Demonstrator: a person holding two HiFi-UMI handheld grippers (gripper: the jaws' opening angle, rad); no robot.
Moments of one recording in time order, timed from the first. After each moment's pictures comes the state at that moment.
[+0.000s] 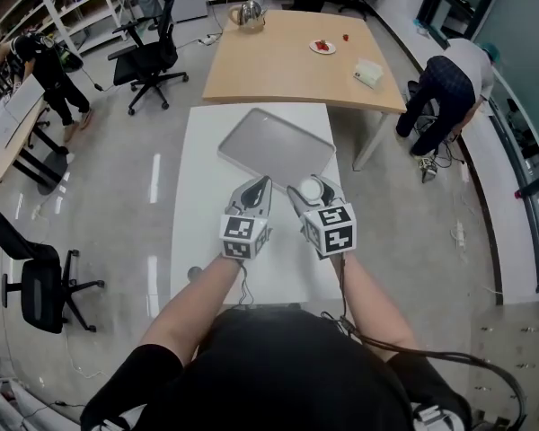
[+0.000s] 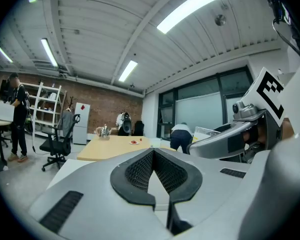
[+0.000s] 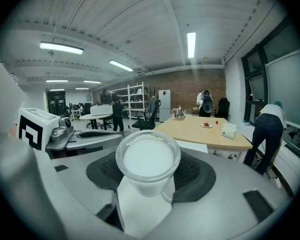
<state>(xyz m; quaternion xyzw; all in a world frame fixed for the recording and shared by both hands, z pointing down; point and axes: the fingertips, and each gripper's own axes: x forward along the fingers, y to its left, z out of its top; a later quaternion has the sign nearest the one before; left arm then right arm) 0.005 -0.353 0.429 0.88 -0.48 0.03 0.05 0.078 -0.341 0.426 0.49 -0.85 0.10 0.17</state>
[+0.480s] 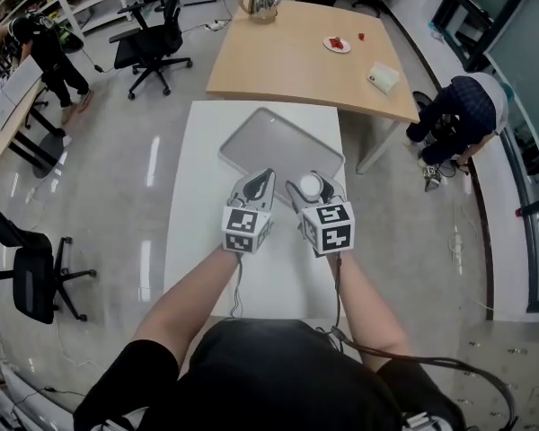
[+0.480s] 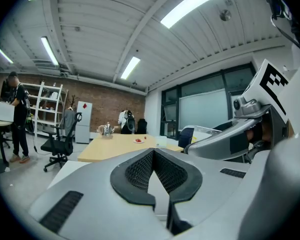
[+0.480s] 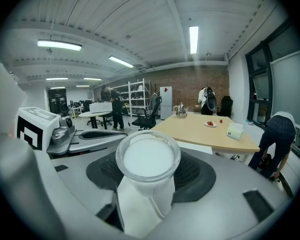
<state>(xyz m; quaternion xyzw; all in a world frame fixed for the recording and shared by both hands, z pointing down) -0.003 -0.434 0.446 0.87 -0.48 0.05 0.05 0.059 -0.420 0.444 0.48 -0.85 0.11 0.19</state>
